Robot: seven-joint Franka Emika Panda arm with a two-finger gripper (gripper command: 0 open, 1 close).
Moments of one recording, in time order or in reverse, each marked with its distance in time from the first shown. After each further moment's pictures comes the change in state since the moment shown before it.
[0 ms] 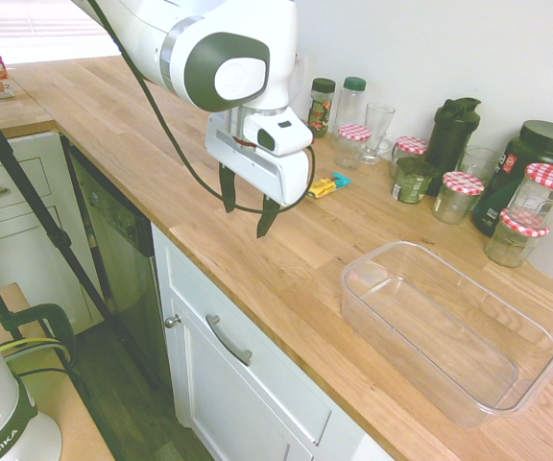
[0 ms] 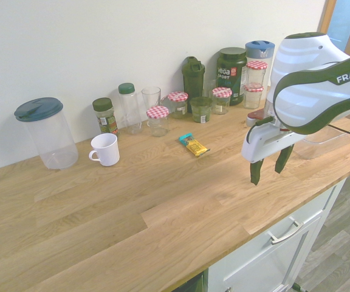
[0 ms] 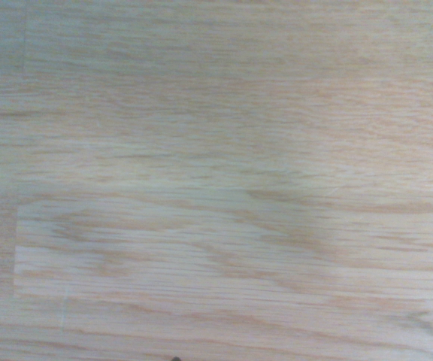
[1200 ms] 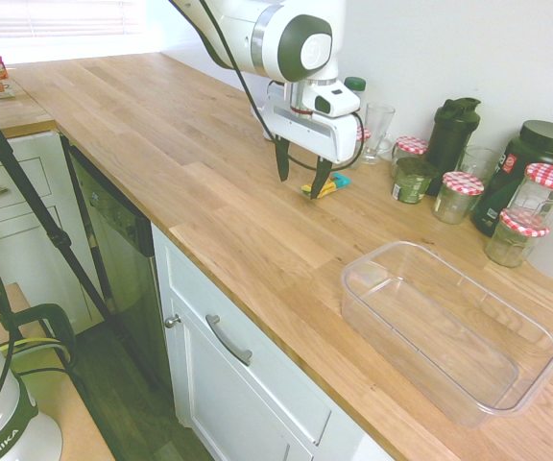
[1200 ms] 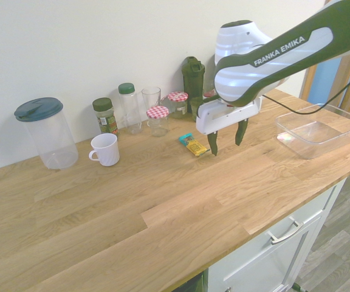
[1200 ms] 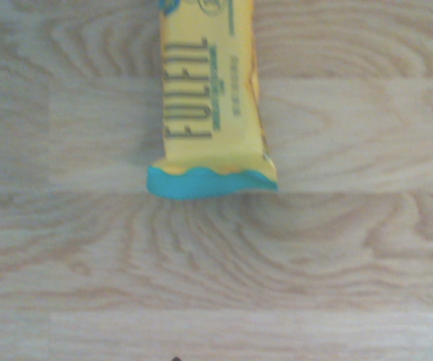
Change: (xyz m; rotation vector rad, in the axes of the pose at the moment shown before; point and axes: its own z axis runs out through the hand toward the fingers) arm 0.086 -0.135 -0.013 -0.026 0.077 0.014
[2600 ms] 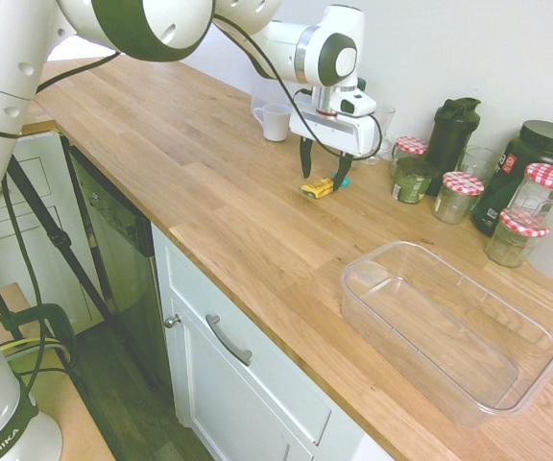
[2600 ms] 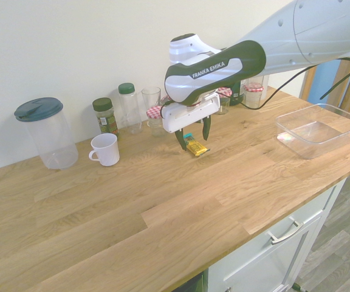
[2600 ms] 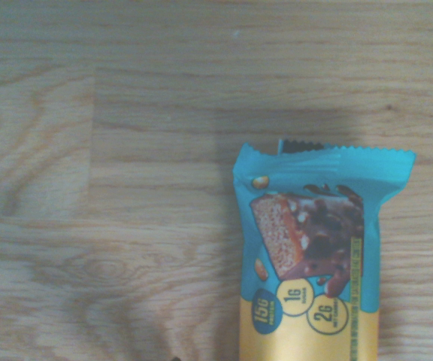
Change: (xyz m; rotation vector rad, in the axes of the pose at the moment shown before) arm 0.057 -0.109 0.053 -0.081 -0.010 -0.030
